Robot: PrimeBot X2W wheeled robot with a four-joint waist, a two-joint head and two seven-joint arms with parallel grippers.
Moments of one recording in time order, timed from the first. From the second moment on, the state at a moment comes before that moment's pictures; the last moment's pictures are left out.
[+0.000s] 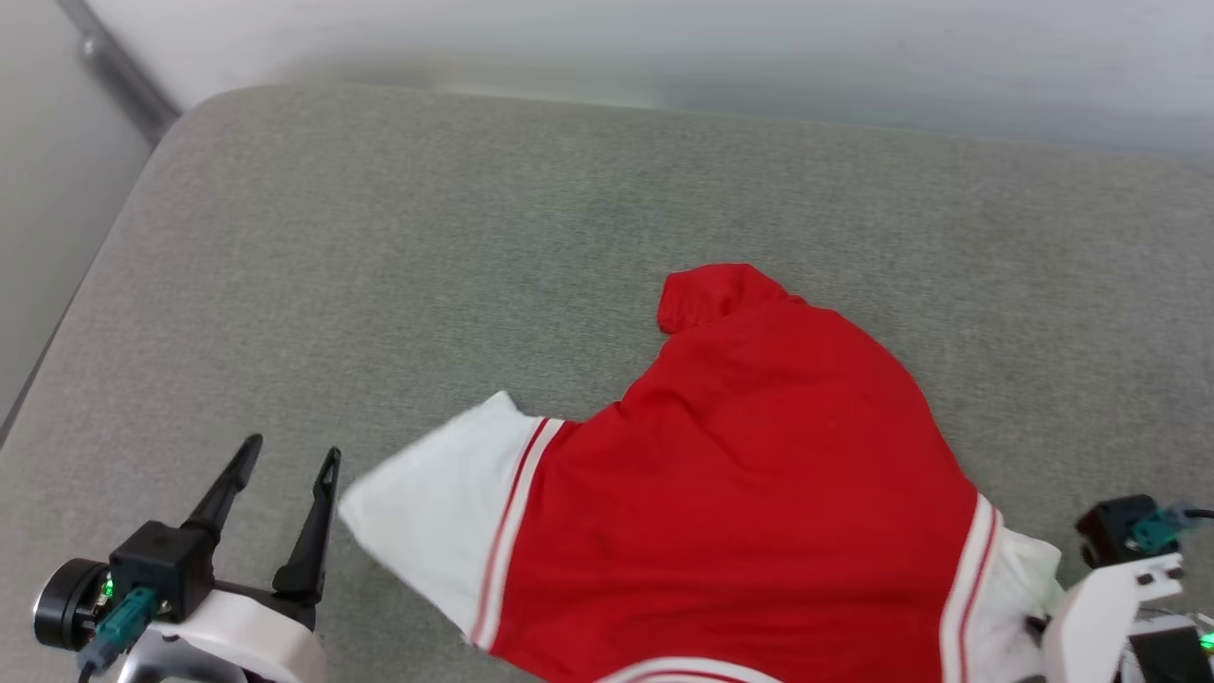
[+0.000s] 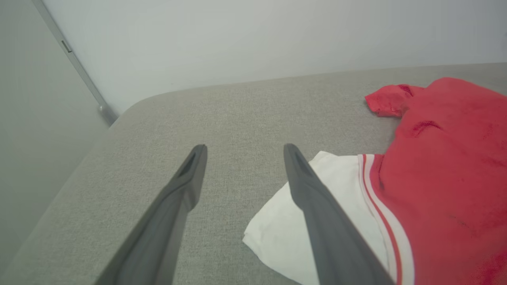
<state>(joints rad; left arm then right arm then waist) 0.01 0.34 -0.05 0.00 -0.25 -0.12 -0.20 0.06 -0.30 0.00 -0.09 0.30 0.13 0.92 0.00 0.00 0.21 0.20</state>
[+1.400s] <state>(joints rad) 0.01 0.55 -0.24 -0.11 -0.50 -0.08 0.68 0.09 -0.27 -0.07 -0.28 0.30 0.13 0.95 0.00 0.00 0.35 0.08</state>
